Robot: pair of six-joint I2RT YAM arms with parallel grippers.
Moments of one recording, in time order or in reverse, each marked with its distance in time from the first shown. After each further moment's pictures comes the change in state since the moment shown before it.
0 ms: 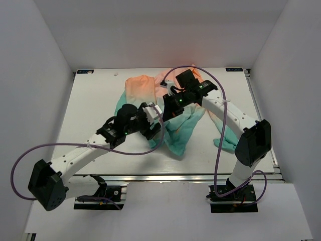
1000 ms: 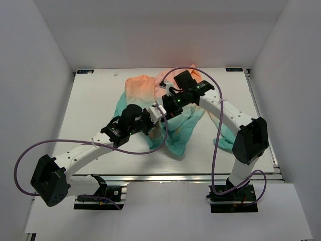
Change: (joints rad) left arm -0.047 0.075 0.017 0.020 -0.100 0.013; right arm 0.000 0.039 0.000 0.018 0.014 0.035
